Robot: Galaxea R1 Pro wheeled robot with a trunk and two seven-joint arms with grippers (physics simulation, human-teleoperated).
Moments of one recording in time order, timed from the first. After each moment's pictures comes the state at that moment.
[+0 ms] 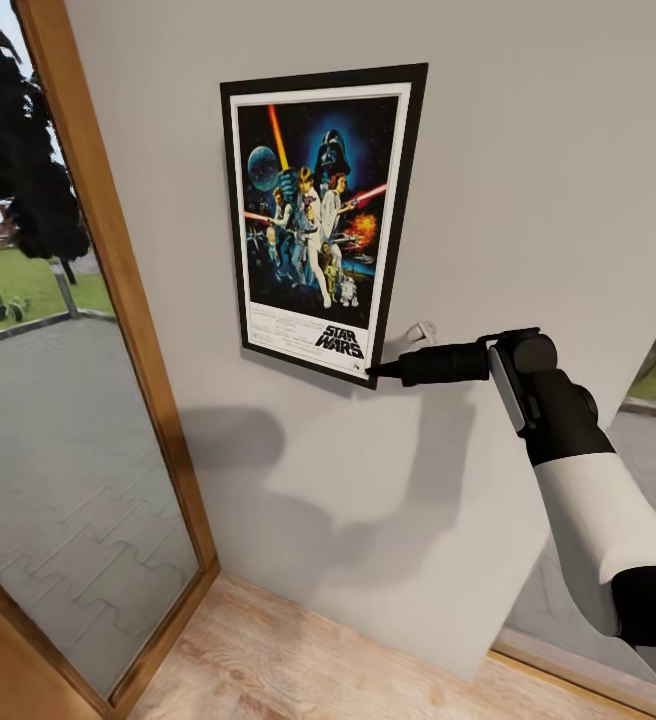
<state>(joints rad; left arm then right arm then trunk) -0.13 0.32 -1.20 -0.19 1.69 -0.40 -0.76 -1.12 -0.12 0.13 -1.13 -0.01 0.97 1.09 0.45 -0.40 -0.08</state>
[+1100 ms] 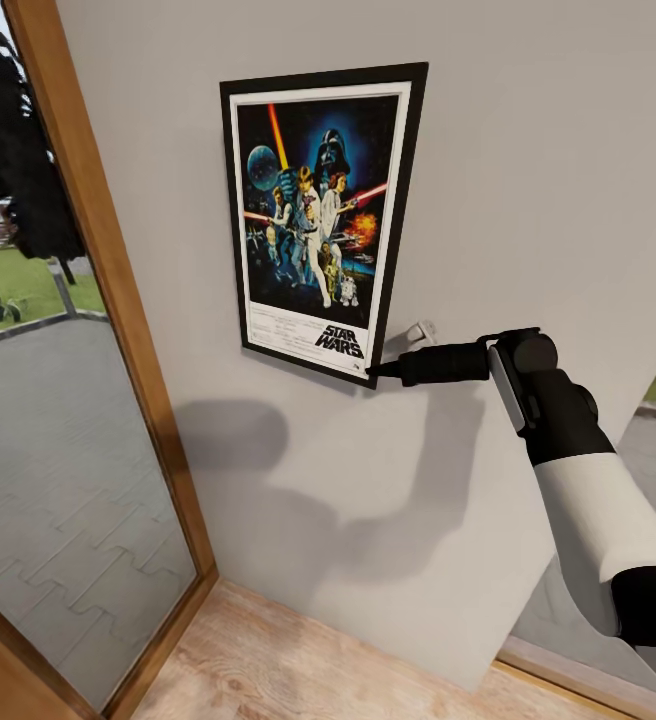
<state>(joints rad) -0.13 0.32 -1.20 -0.19 1.69 -0.40 -0.76 -1.12 -0.12 0.13 -1.13 -0.01 0.97 1.09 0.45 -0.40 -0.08</state>
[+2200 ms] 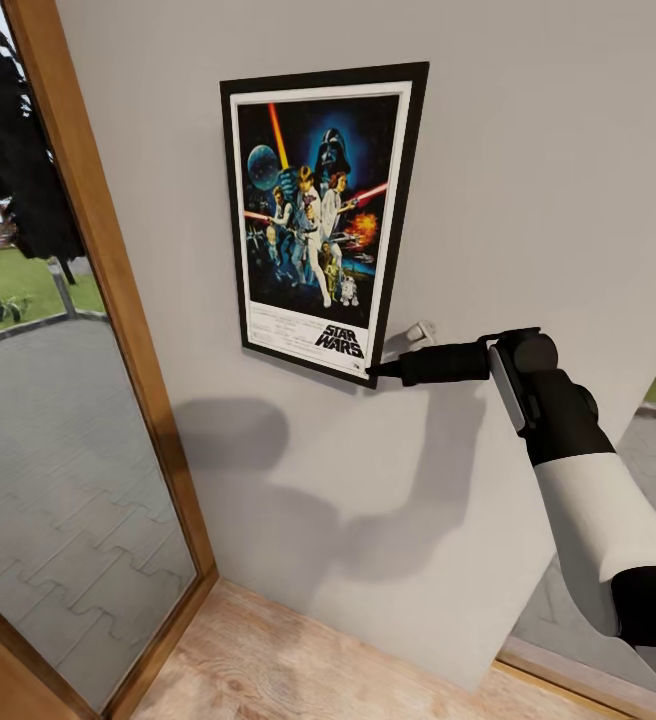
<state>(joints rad) -0.13 0.32 -1.20 -0.19 1.69 -0.40 -0.76 -1.12 -0.12 0.13 -1.13 -0.01 0.97 1.09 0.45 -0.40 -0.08</state>
